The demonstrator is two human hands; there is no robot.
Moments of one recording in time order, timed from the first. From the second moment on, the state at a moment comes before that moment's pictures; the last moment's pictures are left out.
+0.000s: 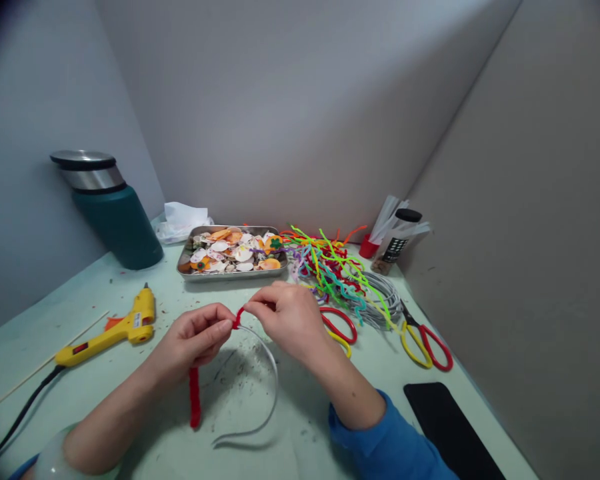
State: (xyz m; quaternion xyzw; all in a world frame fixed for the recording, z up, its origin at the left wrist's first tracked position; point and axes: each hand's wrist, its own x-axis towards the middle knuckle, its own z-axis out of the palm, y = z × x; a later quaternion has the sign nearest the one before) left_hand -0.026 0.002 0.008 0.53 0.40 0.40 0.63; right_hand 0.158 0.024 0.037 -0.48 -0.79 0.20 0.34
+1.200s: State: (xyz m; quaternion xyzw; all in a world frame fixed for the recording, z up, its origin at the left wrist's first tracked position) left_hand -0.021 0.005 0.006 0.56 0.49 0.46 0.48; right_hand 0.161 0.043 0.010 -0.45 -0.72 0.46 0.26
